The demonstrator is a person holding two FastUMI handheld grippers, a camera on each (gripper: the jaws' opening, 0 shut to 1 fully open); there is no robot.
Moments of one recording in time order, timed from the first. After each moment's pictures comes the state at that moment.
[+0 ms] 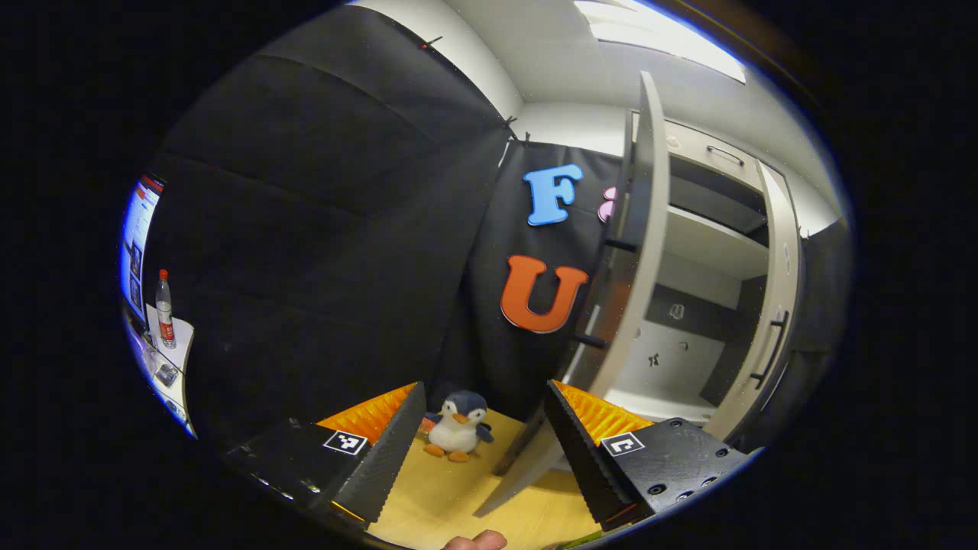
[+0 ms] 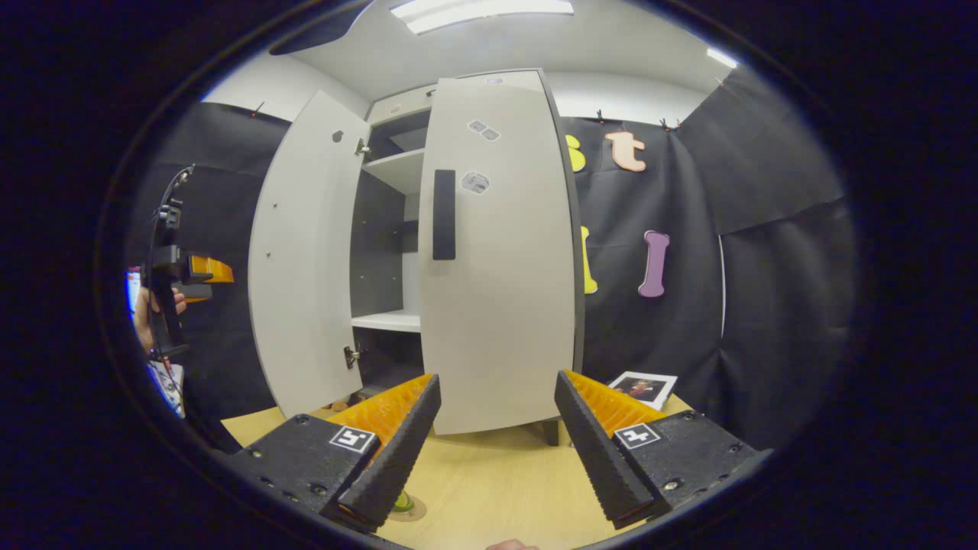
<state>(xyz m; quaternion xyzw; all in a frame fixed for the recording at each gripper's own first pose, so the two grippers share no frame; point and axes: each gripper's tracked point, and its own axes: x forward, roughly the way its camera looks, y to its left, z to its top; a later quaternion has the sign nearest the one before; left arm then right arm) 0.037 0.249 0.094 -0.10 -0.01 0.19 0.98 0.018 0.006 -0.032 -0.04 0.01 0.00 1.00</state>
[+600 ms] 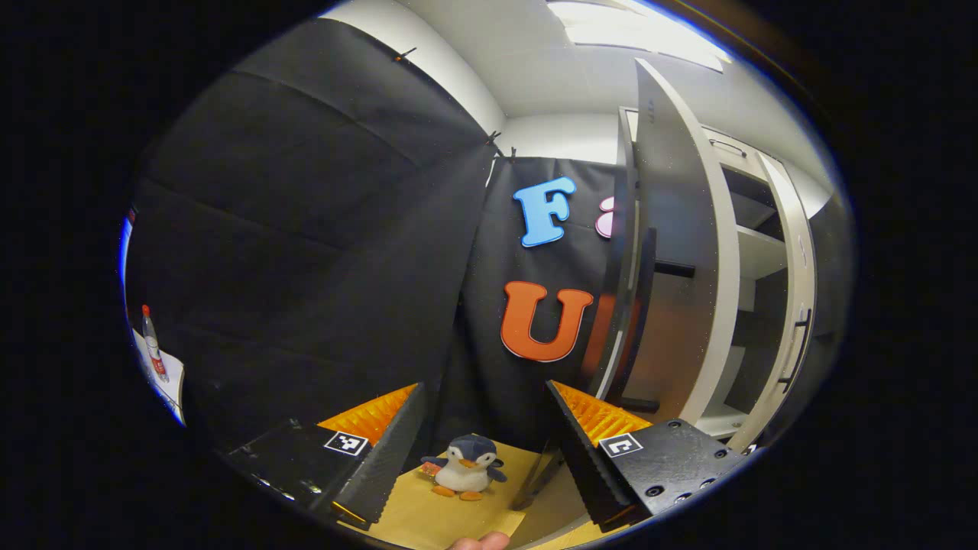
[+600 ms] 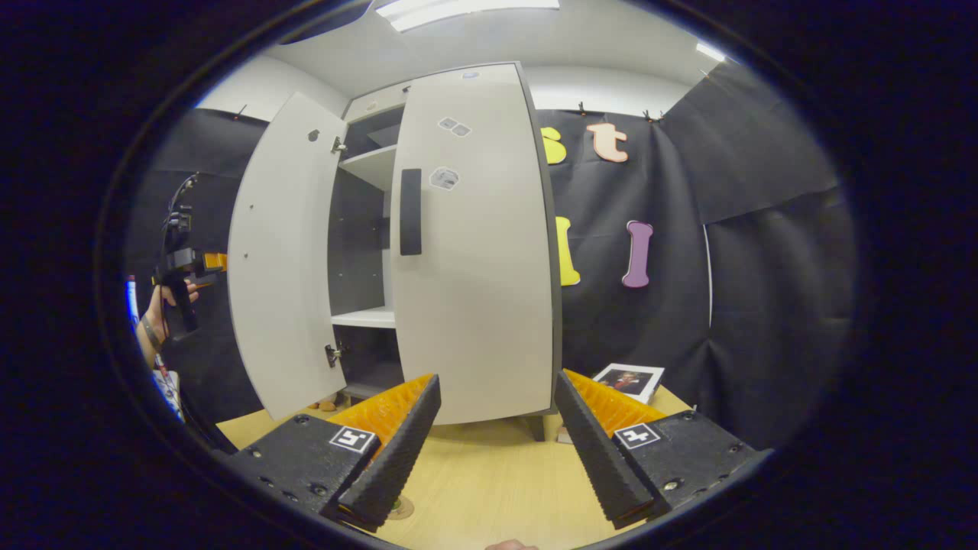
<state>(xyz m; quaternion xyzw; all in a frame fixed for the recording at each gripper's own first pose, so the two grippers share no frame) 0.094 0.254 0.111 -0.05 -0.04 0.15 0.99 0.026 -0.026 -0.035 -0.01 0.02 -0.03 1.00</state>
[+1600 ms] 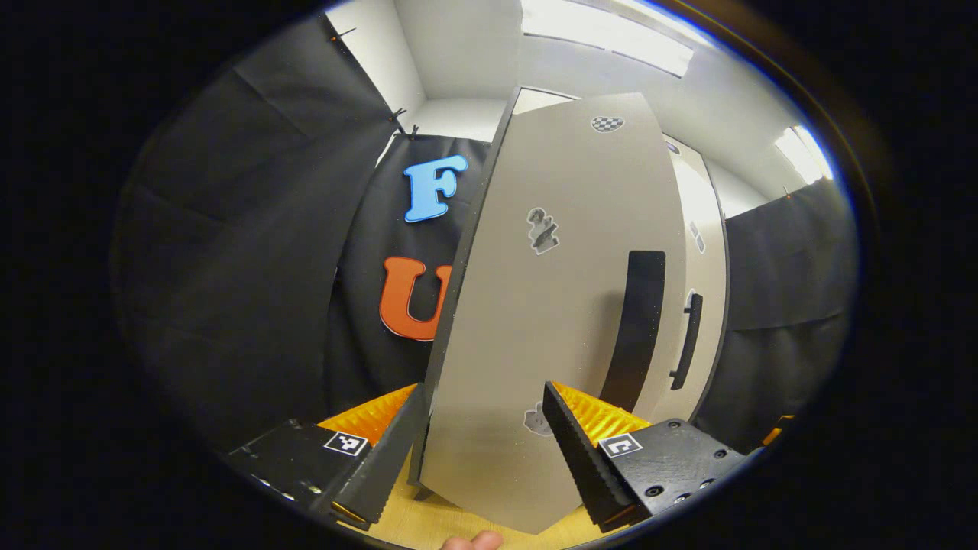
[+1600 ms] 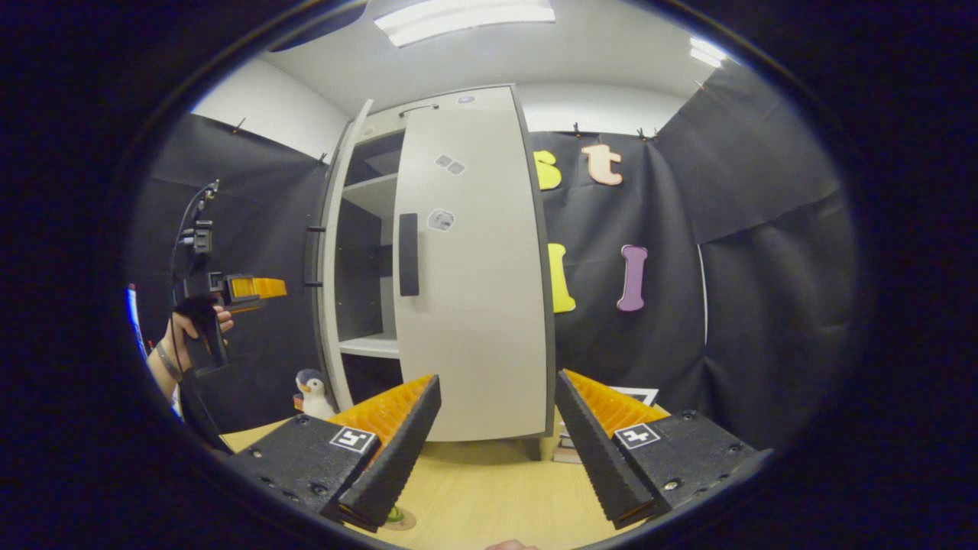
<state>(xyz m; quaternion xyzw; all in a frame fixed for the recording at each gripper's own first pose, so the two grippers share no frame) 0.141 0.105 0.102 -0.05 -0.02 -0.04 1.00 0.014 -0.026 0.014 -0.01 -0.03 -0.04 1.00</state>
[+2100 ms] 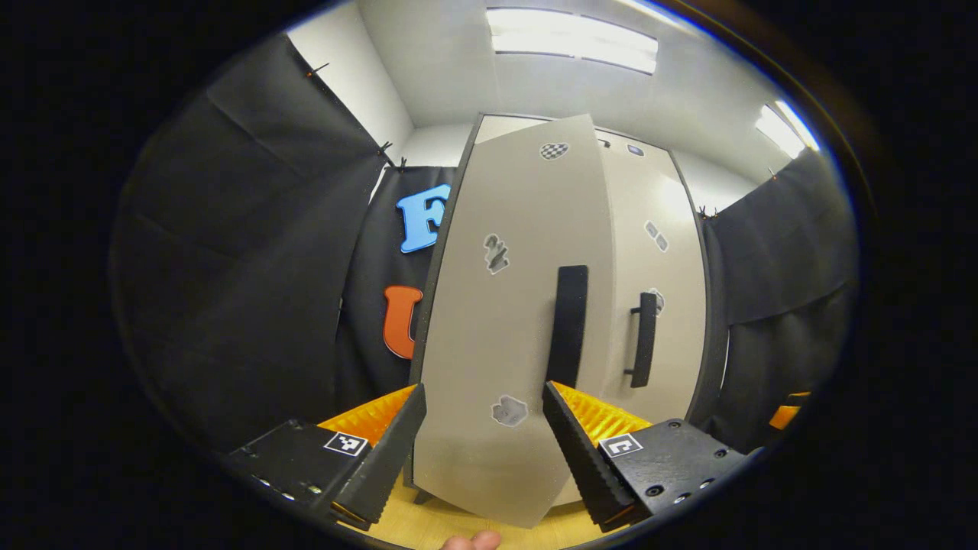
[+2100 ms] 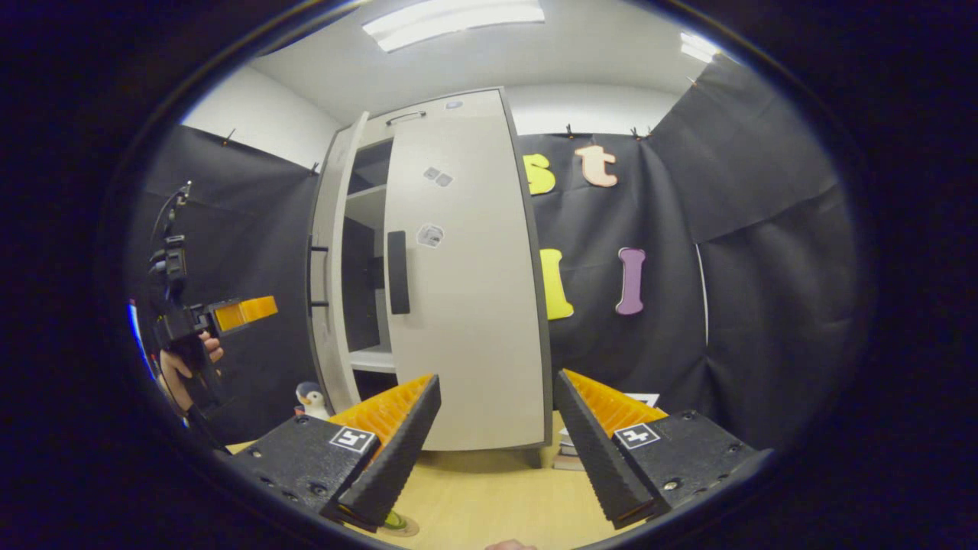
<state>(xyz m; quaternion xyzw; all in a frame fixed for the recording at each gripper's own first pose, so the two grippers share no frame) 0.093 0.035 0.098 0.00 -0.06 -0.01 1.00 0.027 -0.029 0.035 0.01 -0.03 -0.02 1.00</state>
